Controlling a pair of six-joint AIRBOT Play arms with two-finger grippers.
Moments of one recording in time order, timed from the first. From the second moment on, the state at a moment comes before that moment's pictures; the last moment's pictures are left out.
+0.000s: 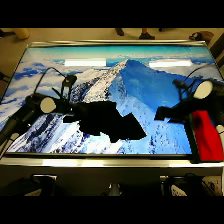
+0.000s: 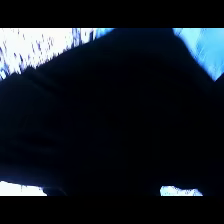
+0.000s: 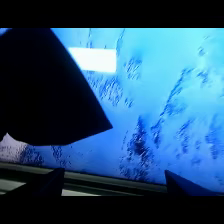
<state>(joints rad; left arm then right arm) -0.45 -1.21 1.05 1.36 -0.96 -1.68 0.00 -1.20 1.07 -1.26 1.43 1.55</state>
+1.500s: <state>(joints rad) -0.45 -0.88 1.90 1.79 -1.10 -1.72 0.00 -0.75 1.68 -1.38 1.14 1.55</state>
